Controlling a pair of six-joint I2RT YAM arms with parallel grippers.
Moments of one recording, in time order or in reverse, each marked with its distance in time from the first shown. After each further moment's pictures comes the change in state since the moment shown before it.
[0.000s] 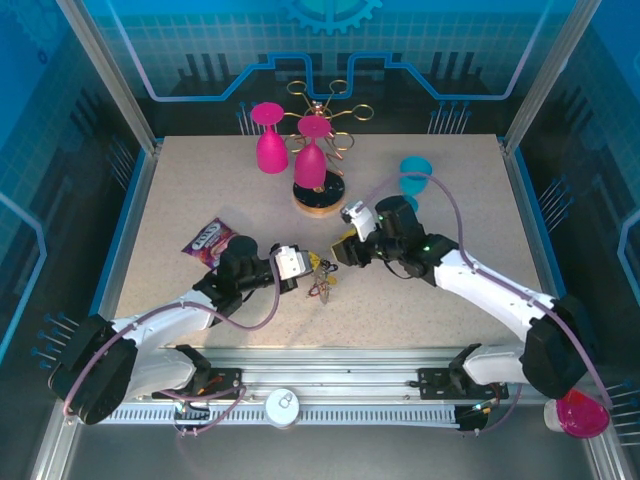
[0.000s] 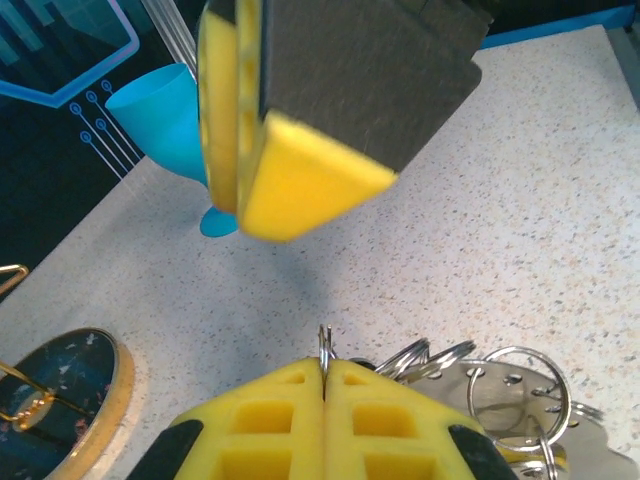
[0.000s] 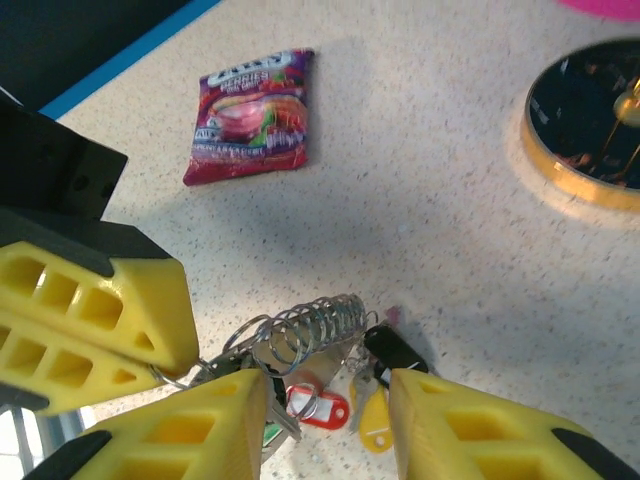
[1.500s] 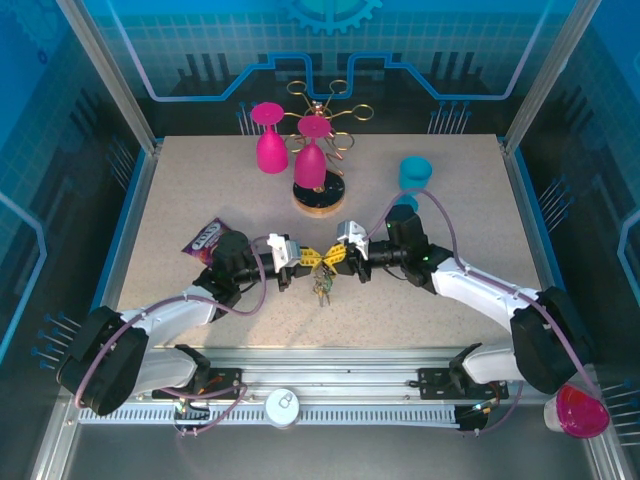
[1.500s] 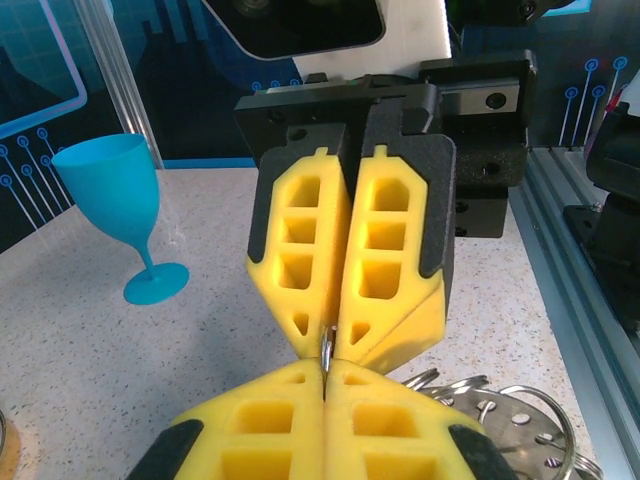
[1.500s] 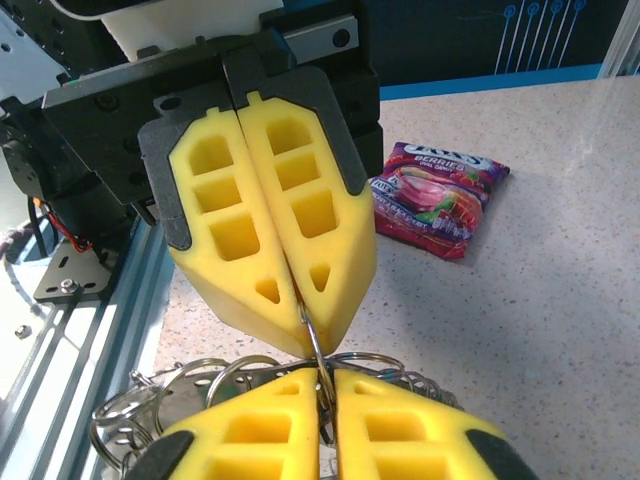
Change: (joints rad) left arm 0.073 0.061 -0.005 0.217 0.268 -0.261; right arm -0.047 0.060 -0.148 0.339 -0.469 -0.359
